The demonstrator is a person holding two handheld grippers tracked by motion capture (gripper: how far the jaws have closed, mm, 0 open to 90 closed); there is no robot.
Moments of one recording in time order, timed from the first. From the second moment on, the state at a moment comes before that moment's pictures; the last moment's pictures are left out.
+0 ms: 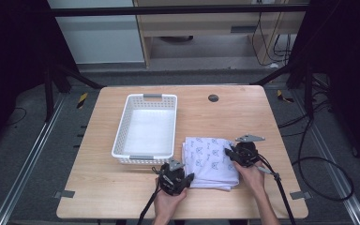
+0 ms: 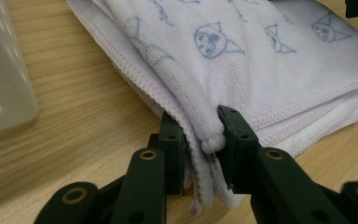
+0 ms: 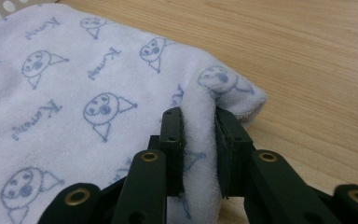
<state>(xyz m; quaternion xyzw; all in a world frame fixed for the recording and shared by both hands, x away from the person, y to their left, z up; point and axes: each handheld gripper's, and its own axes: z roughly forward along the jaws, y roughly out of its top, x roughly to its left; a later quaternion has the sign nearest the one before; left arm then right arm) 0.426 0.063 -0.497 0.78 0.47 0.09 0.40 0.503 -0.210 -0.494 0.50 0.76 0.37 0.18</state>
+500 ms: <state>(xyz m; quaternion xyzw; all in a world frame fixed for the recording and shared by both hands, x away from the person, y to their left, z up) 0.420 0.061 -0.477 0.78 0.44 0.12 0.42 0.491 -0.213 -0.470 0.48 0.76 0.40 0.19</state>
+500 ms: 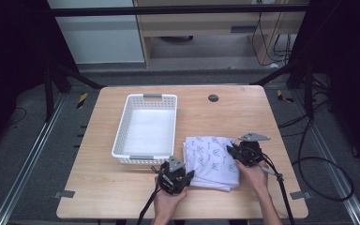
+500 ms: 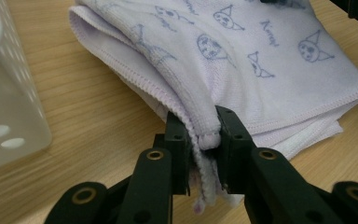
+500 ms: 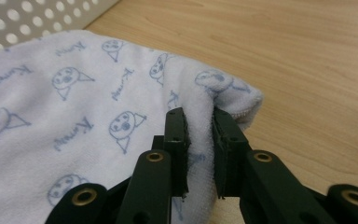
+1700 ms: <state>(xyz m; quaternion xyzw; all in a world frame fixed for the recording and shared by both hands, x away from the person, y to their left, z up) 0.418 0.069 -0.406 0.78 0.39 0.17 0.46 0.471 -0.217 -0.400 0.45 0.72 0.47 0.24</state>
